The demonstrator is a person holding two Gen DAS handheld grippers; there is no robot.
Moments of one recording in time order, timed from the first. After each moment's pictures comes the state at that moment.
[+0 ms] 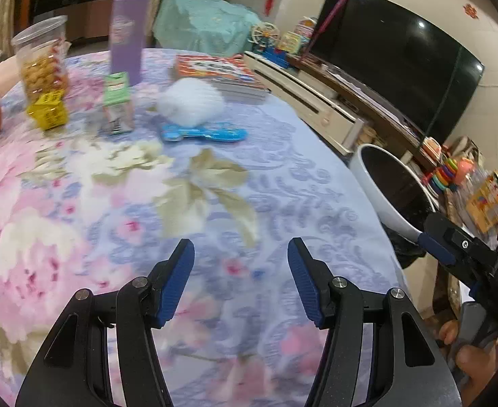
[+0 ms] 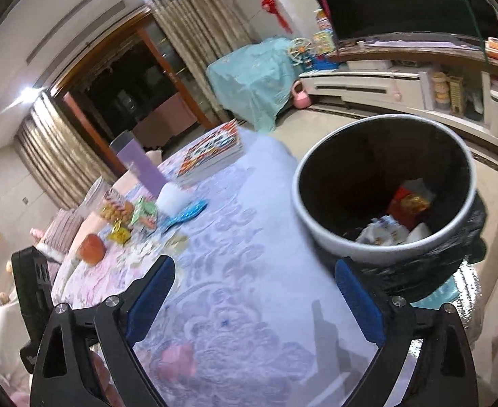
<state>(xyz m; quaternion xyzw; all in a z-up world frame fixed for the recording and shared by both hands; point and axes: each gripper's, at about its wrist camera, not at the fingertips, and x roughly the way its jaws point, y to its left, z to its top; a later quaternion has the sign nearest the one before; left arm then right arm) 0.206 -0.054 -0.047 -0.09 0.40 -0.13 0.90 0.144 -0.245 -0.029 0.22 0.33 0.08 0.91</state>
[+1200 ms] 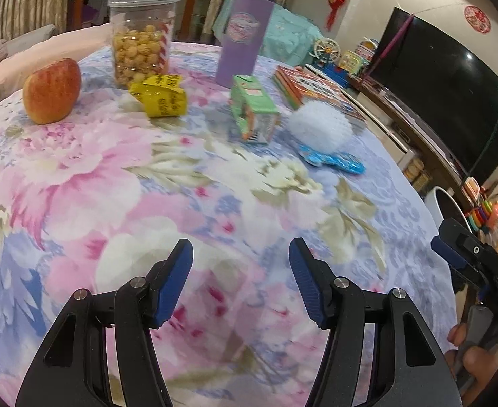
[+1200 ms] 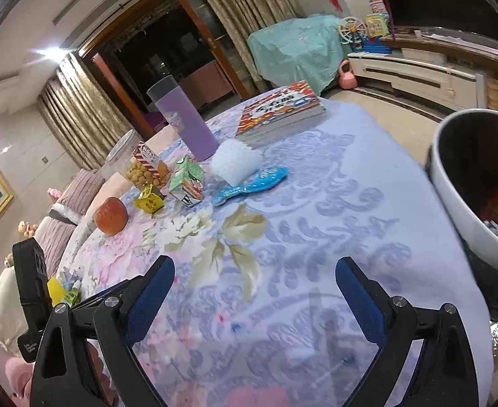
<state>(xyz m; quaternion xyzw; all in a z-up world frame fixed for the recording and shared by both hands) 0.226 0.067 -0.061 -0.13 0.41 -0.03 0.90 0.199 -0.140 -0.042 0.18 0.36 0.16 0.90</state>
